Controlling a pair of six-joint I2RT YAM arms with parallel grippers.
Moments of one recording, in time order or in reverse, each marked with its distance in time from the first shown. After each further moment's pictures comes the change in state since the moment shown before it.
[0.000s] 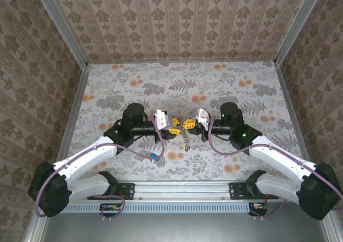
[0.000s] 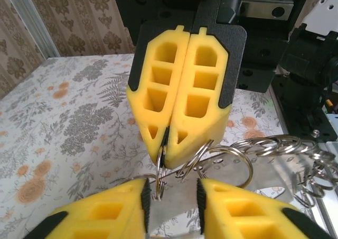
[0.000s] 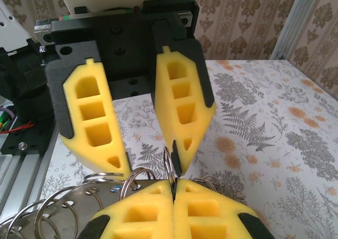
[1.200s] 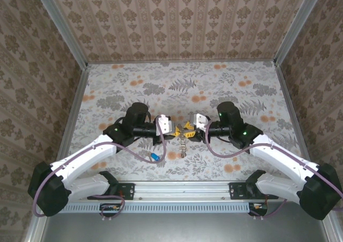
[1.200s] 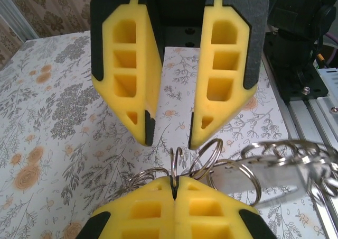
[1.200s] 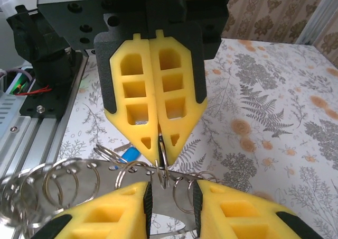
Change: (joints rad) left arm -0.028 0.000 0.077 -0.259 -0.036 0.195; right arm 0.023 0.000 0.058 -0.226 -0.018 -0.168
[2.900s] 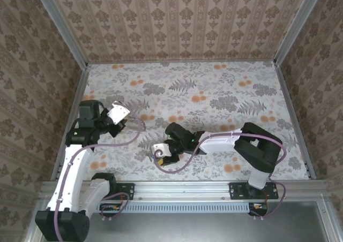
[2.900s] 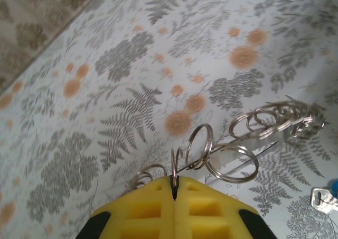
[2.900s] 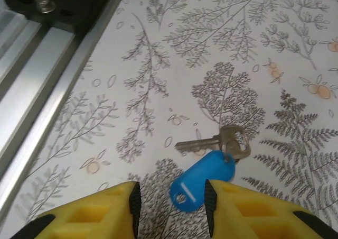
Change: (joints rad) left arm 0.699 -0.248 0.069 -0.534 -0.246 0.166; right arm 0.386 0.702 0.192 0.162 0.223 -0.167
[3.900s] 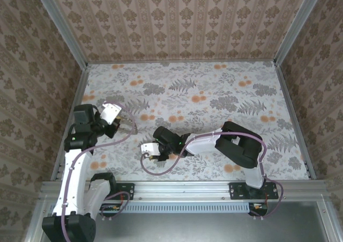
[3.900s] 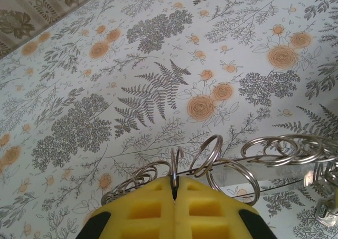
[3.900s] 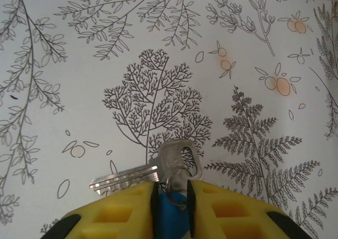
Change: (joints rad) left arm 0.082 -0.058 -0.060 0.033 -0.040 -0.132; right arm 0.064 0.182 0.140 0.063 0.277 0.022
